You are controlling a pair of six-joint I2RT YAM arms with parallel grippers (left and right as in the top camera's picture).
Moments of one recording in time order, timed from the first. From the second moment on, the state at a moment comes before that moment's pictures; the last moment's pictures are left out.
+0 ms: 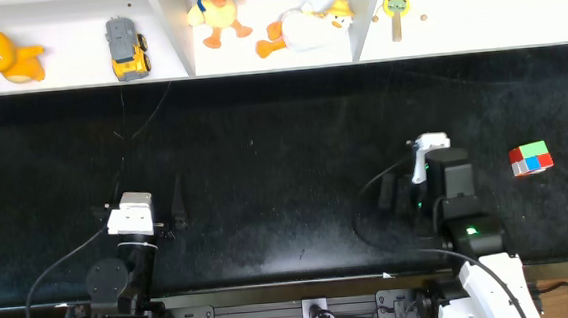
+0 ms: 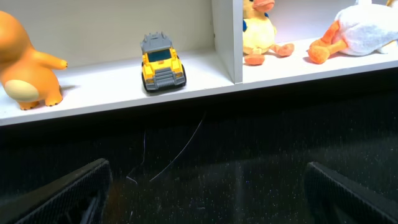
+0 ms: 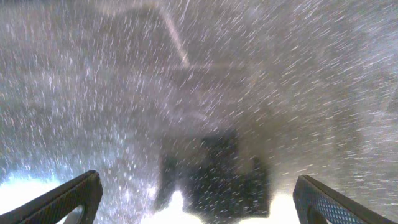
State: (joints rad) left arm -0.06 0.01 0.01 -0.08 0.03 0.10; right arm 0.10 0.84 0.49 -0.59 -0.02 0.16
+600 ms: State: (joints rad) left arm -0.06 0.01 0.01 -0.08 0.03 0.10; right arm -0.59 0.97 0.70 -0.72 -0.02 -0.42
